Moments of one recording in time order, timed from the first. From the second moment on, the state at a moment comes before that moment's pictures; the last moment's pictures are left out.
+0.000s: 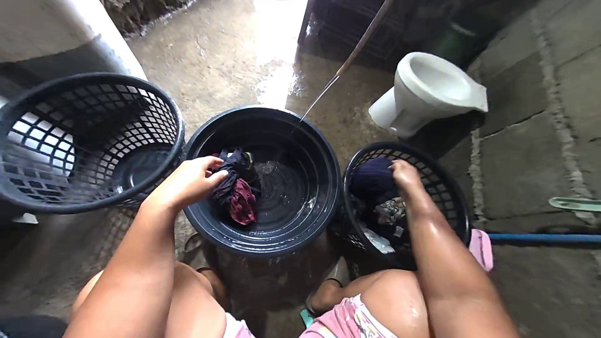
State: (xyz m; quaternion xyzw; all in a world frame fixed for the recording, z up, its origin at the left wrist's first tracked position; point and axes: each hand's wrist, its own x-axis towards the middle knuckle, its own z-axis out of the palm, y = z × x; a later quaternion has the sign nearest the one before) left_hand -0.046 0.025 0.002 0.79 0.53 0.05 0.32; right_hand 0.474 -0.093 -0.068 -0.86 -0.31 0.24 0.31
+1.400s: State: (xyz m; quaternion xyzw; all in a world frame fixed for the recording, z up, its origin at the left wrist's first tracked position) left_hand -0.096 0.027 0.029 0.65 0.59 0.38 0.29; right_hand 0.216 -0.004 -0.015 -0.56 -0.74 0.36 0.08
